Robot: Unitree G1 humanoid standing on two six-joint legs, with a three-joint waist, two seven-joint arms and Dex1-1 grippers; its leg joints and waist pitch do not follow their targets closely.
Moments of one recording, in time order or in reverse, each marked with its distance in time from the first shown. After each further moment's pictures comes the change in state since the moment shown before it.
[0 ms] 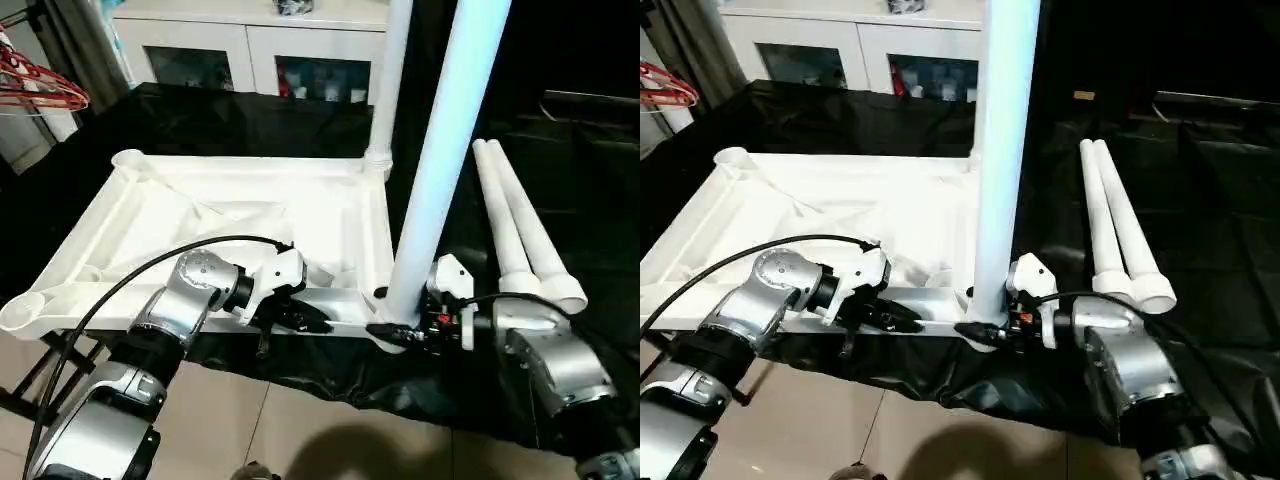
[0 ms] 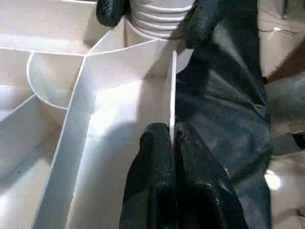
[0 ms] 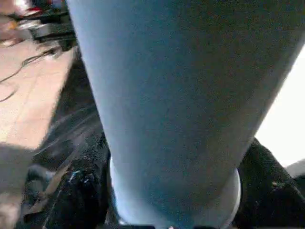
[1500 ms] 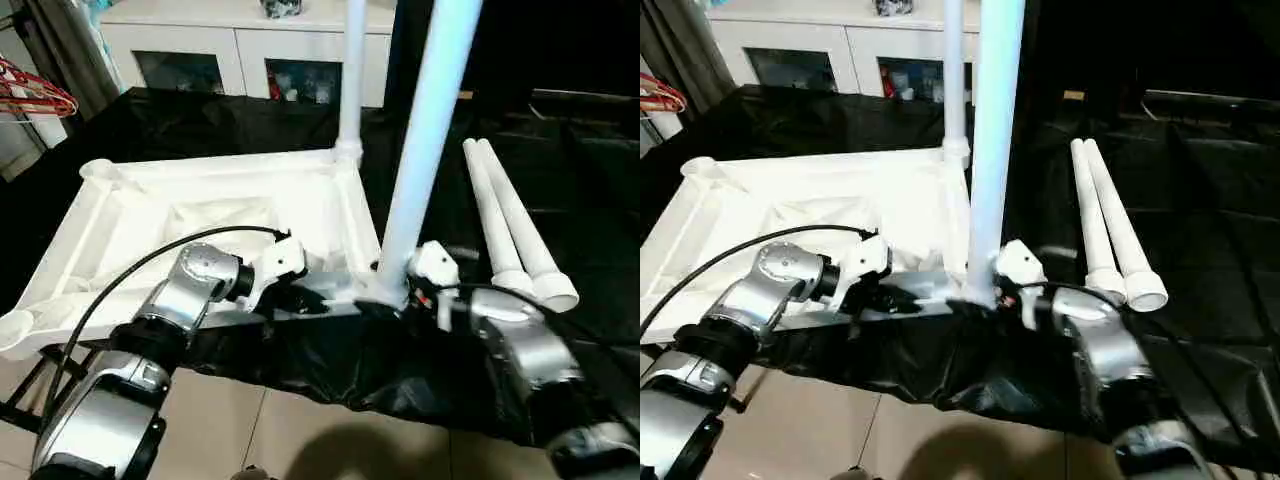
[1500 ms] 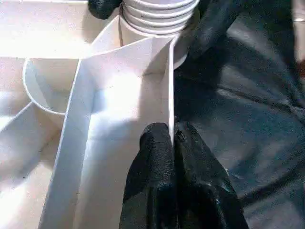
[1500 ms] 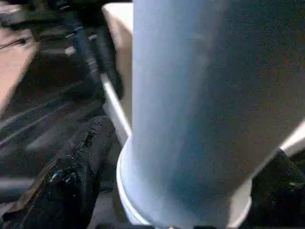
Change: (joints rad) left arm -0.047 0.021 -0.002 0.069 0.024 -0.032 -0.013; right arm -0.075 -0.011 0.032 0.123 -0.063 -0.153 0.046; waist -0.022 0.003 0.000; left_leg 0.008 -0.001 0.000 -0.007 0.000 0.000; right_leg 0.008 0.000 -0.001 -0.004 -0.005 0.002
